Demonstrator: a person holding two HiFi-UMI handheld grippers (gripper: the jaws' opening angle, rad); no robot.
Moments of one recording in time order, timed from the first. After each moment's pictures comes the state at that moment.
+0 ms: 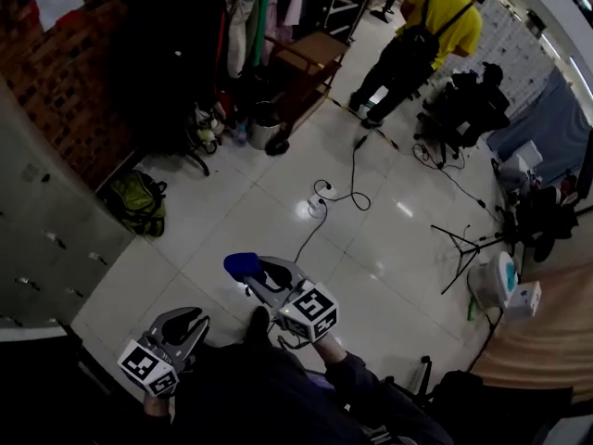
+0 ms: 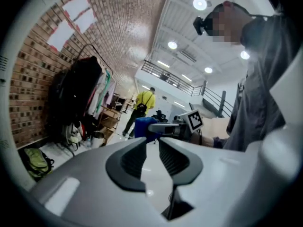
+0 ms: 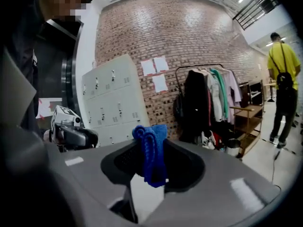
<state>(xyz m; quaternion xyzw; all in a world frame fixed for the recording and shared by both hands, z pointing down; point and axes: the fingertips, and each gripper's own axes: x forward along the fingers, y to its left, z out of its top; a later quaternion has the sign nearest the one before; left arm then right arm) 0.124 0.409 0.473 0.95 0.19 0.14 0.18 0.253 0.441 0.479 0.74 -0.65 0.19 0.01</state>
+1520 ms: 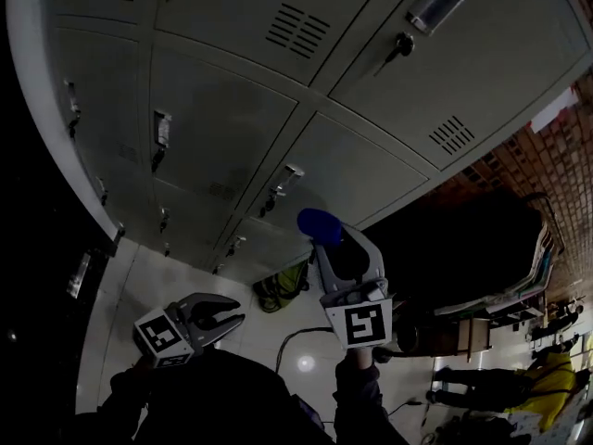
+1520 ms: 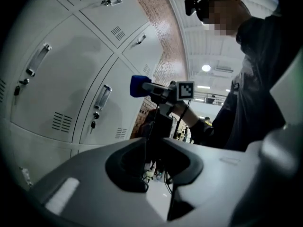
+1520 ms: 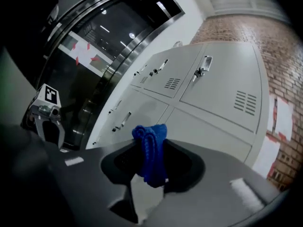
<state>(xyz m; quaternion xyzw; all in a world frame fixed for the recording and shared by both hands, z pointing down) -0.095 -0.083 0.448 0.98 -0.15 -0.01 0.15 -0.017 -0.209 0.275 0.47 -0.83 -0.22 0.18</state>
